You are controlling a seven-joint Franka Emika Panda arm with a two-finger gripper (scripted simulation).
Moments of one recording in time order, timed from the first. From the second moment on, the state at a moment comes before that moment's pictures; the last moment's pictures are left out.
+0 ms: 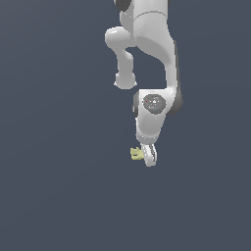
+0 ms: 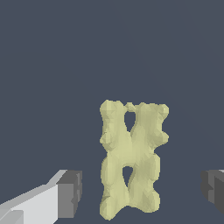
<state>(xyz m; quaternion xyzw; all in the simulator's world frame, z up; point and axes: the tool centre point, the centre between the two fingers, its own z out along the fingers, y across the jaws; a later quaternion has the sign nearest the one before) 0.018 0.085 0.070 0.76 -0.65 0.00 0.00</state>
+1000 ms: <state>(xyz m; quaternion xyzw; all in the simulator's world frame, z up) 0.016 0.086 0.027 0.75 -0.67 0.00 0.00</state>
